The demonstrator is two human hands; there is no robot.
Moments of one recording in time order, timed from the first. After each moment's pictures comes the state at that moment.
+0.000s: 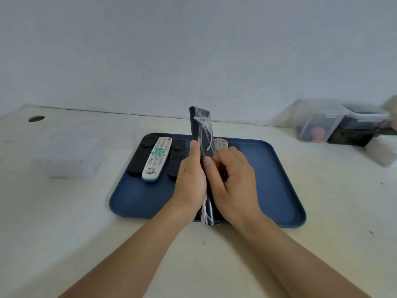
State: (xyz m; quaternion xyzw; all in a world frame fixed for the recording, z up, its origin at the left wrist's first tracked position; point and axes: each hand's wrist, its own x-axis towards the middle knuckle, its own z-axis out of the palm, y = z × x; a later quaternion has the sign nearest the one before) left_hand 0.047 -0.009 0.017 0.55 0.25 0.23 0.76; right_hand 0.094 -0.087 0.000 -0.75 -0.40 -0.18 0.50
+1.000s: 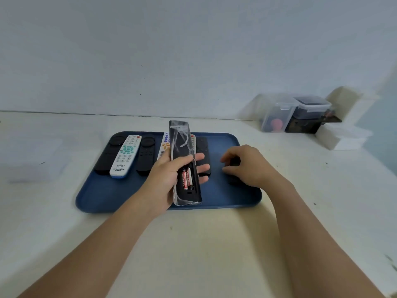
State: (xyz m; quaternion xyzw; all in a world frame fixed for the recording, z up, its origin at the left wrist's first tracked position) left_hand 0.042 -0.019 0.016 0.47 0.17 0.12 0.86; right_hand 0.186 -0.180 0.011 -0.91 -0.32 0.05 0.27
